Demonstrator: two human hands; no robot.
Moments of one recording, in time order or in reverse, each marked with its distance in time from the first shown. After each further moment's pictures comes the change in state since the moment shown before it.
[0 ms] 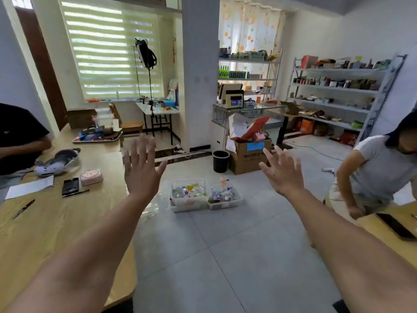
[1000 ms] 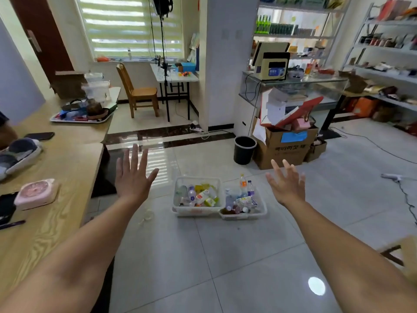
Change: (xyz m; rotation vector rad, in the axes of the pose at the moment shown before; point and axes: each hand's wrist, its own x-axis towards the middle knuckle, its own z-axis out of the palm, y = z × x) left_hand 0.305 -0.014 0.402 0.211 -0.427 -0.172; right_hand 0.456 -0.008 0.338 0.114 -0.327 0.010
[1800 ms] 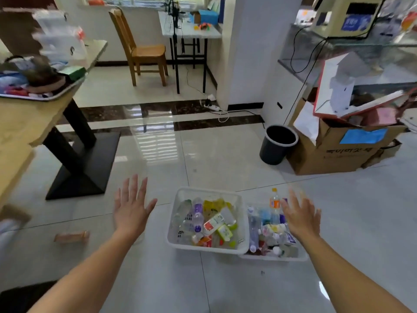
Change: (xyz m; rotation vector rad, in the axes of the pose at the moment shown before) left_hand 0.343 0.002 0.383 0.022 -0.216 -0.106; right_hand 0.420 -0.069 0.303 0.065 -0.229 0.118
